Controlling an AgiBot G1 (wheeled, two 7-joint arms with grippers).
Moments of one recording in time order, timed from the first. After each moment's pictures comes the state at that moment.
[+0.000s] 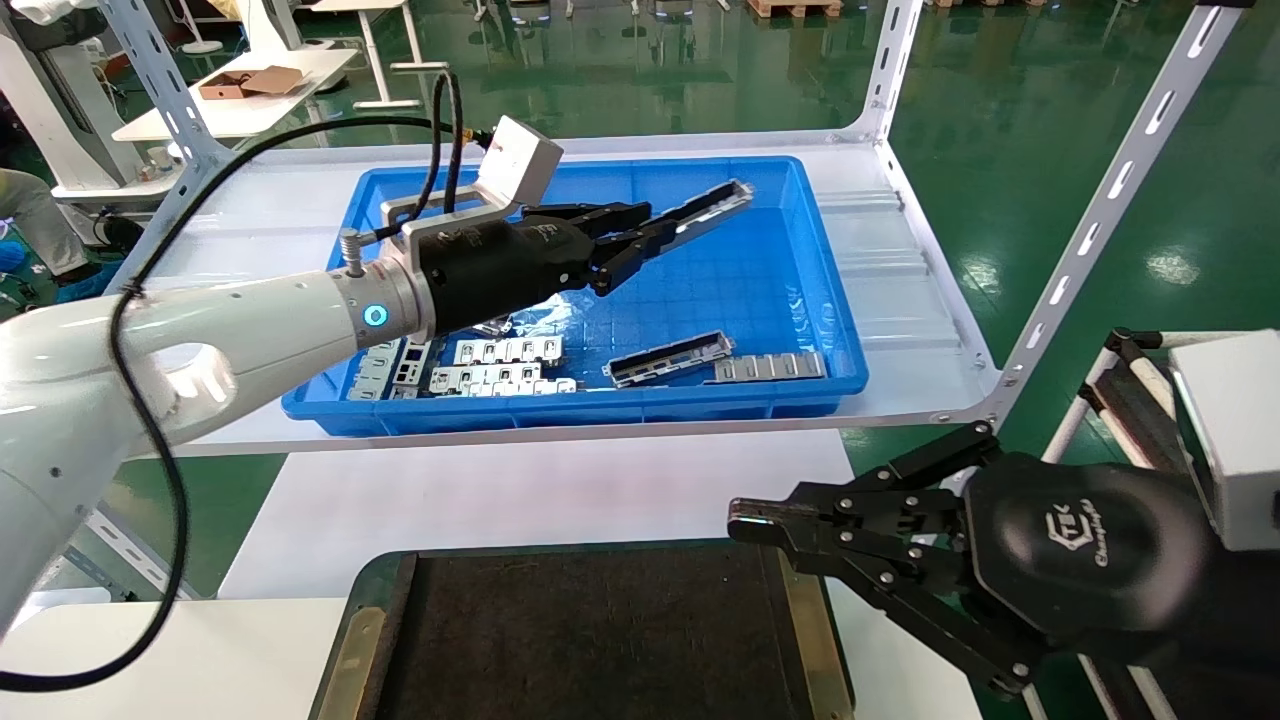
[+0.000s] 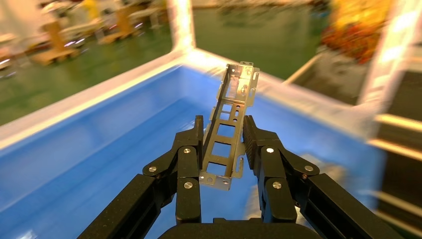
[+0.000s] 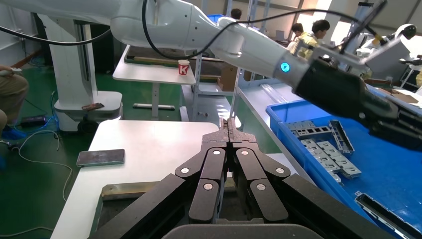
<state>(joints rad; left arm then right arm) -1.68 1.27 0.97 -0.24 0.63 0.95 0.16 1.11 -0.56 -0.42 1.26 -0.64 -1.44 0.11</state>
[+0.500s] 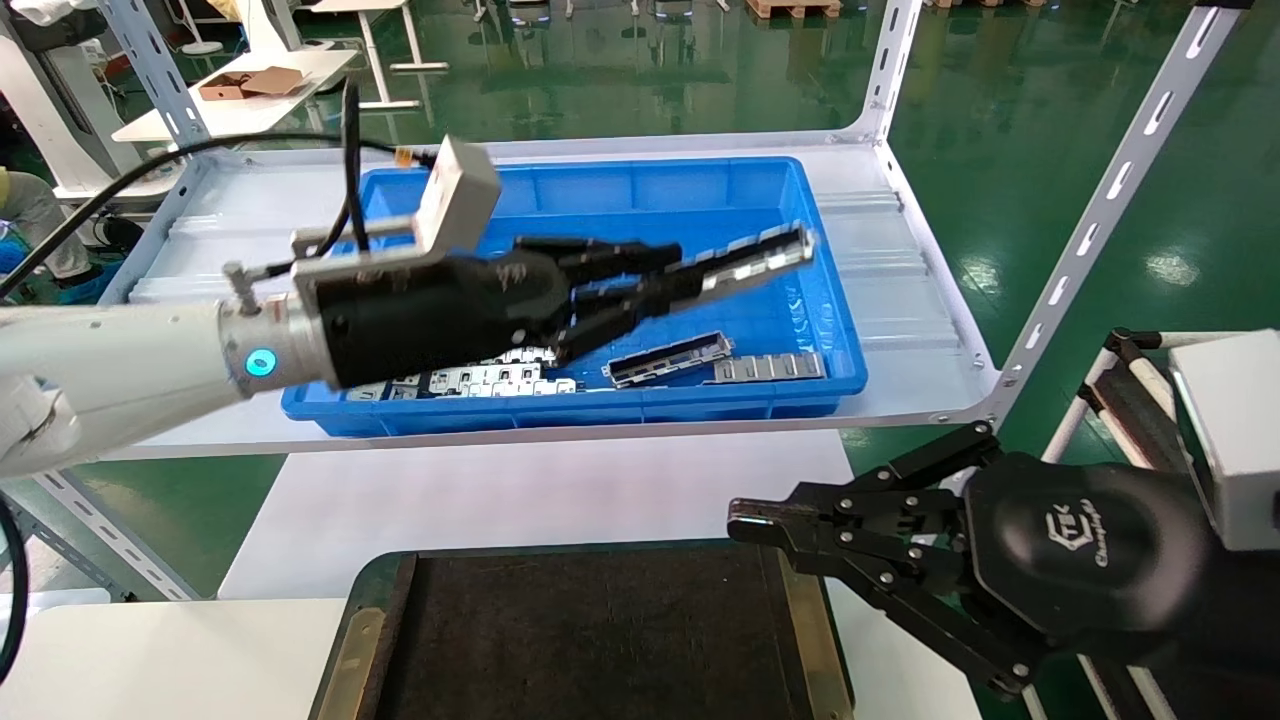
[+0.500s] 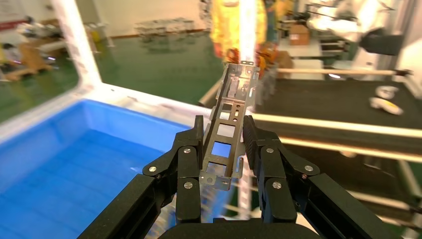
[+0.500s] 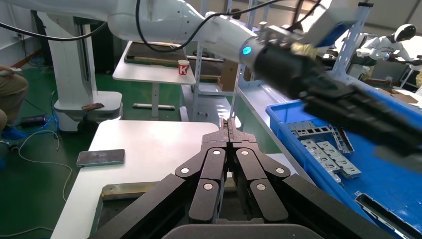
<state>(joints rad) -1.65 1.14 0.96 -0.28 0.59 1.35 0.19 1.11 -0.56 -0.42 1.26 -0.64 -1.44 0.11</state>
